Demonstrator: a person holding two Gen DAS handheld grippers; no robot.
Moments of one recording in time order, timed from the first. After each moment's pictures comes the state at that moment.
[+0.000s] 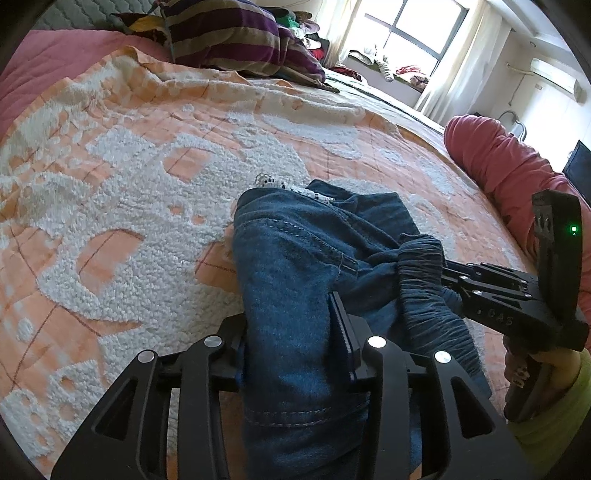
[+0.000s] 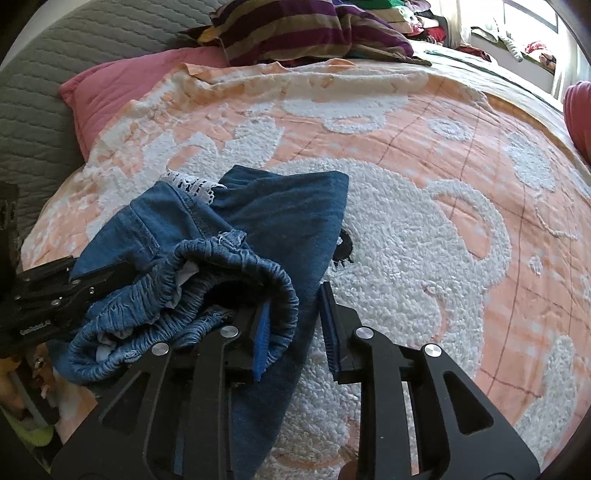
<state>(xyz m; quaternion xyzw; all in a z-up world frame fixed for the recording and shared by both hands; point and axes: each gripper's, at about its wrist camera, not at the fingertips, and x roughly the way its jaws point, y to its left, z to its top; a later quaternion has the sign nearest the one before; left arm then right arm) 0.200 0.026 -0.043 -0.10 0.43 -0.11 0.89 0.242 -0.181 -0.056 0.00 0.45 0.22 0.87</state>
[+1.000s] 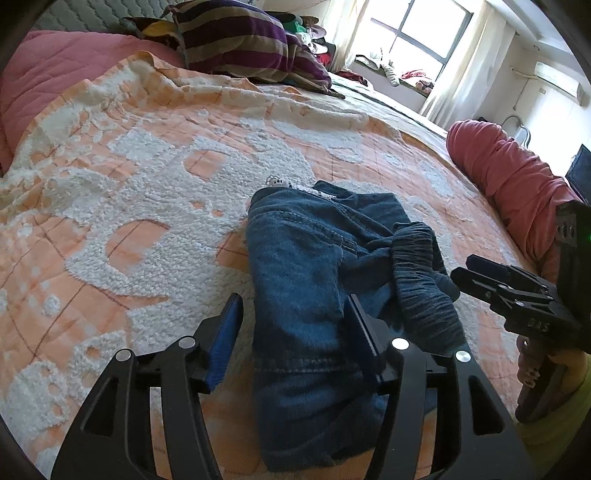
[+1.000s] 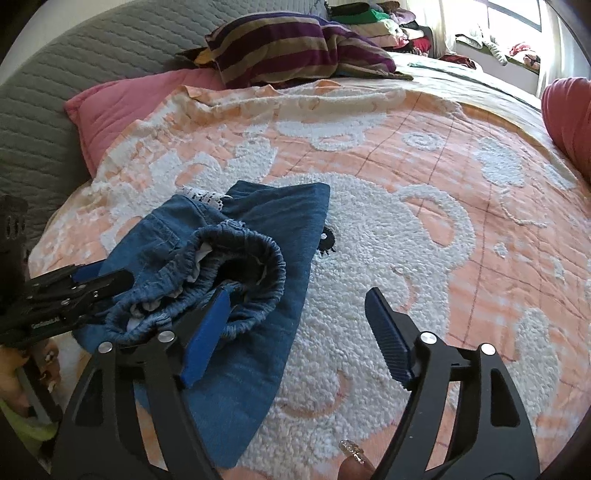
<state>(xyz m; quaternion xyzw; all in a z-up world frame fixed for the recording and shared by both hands) 0.171 0.035 -0.028 -0.10 0.43 -0.09 0.89 0.207 -0.202 -0.028 0.02 0.42 0.21 0.88</state>
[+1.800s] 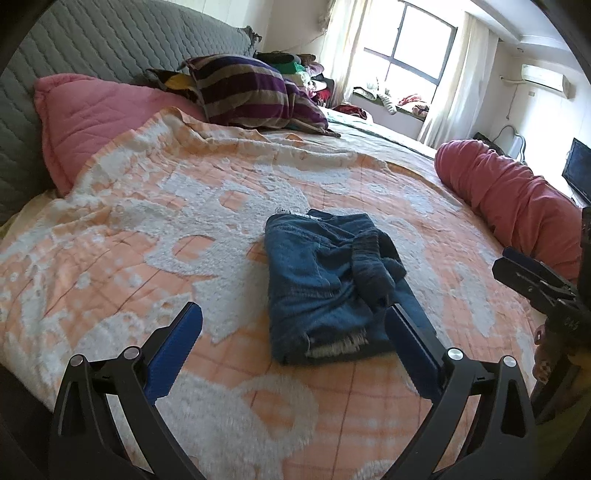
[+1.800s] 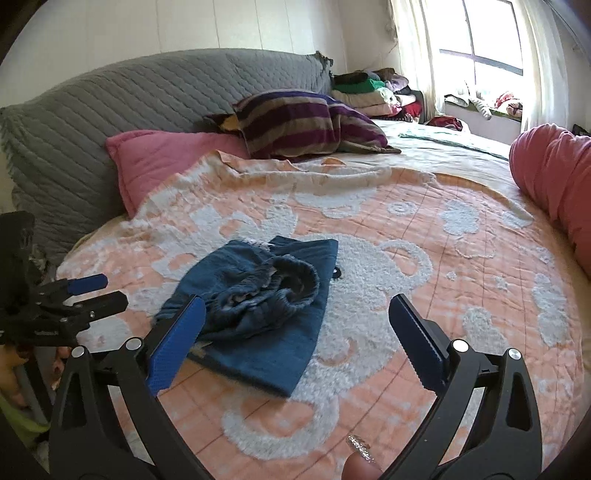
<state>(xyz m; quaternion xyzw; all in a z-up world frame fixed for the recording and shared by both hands) 0.064 0.042 0.036 -0.07 0.36 -0.07 0.93 0.092 -0.218 0.047 0.02 0.30 0.21 0.93</state>
